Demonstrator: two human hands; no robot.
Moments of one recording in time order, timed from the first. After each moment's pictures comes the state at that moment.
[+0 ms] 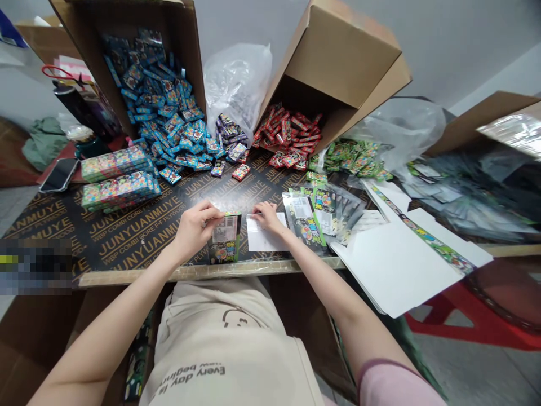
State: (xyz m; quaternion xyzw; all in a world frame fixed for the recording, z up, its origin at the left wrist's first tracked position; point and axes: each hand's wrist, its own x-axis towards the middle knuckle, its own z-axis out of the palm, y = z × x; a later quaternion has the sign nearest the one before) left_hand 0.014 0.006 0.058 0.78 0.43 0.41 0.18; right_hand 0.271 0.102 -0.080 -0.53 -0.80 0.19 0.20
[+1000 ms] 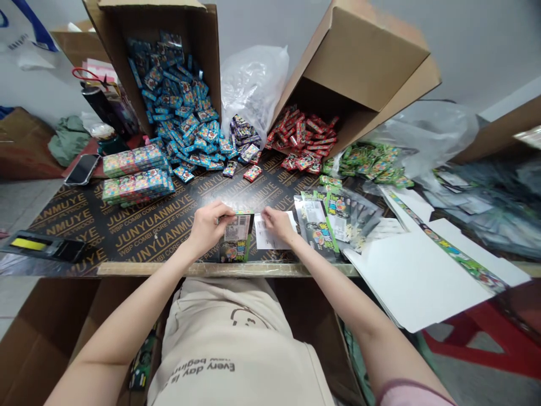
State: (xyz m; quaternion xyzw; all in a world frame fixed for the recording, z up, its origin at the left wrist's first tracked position) left_hand 0.016 0.007 0.053 0.76 0.46 0.43 0.16; right_hand 0.262 0.082 -0.058 -0.53 -0.81 0.14 0.21
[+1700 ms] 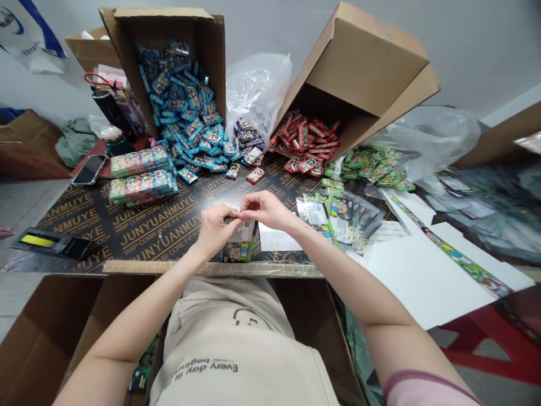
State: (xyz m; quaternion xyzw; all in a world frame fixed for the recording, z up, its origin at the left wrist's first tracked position) left_hand 0.027 -0.002 0.057 0.69 0.51 0.47 0.18; right_hand 0.192 0.063 0.075 -0.34 -0.75 0.49 0.27
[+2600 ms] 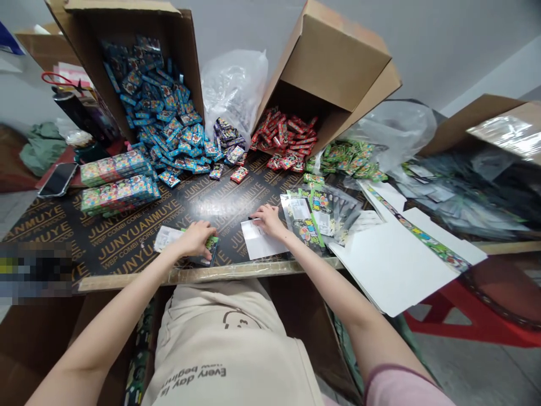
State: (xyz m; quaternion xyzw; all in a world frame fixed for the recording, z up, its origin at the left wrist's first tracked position) left_hand -0.010 0.031 -0.010 0.86 0.46 0.02 0.22; right_hand 0.281 0.089 -0.067 -0.51 -0.83 0.16 0.16
